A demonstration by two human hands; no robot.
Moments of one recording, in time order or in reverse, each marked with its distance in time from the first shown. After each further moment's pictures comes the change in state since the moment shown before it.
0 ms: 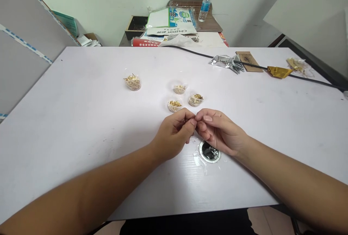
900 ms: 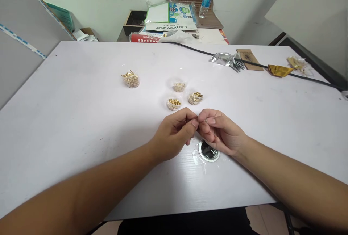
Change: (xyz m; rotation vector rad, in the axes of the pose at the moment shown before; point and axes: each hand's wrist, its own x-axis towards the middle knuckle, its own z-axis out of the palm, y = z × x) left_hand -0.001 0.001 0.000 -0.031 -0.065 0.002; right_hand -0.001 0.000 0.000 0.055 -0.051 0.011
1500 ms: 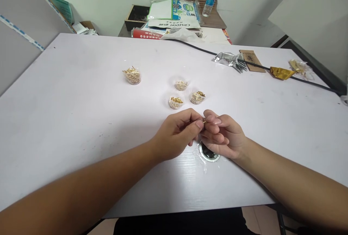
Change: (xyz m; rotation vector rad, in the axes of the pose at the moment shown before) left_hand -0.002 0.003 0.001 -0.047 -0.030 -0.009; right_hand 0.000 0.003 0.000 0.127 0.033 0.096
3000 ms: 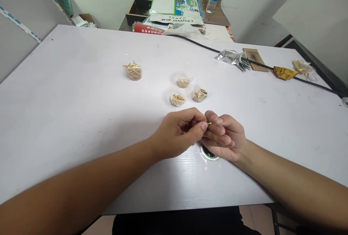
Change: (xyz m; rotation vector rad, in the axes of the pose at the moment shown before) left_hand -0.004 -0.001 -0.003 0.155 -0.018 0.073; right_hand -0.003 0.008 -0.003 0.068 0.012 0.030
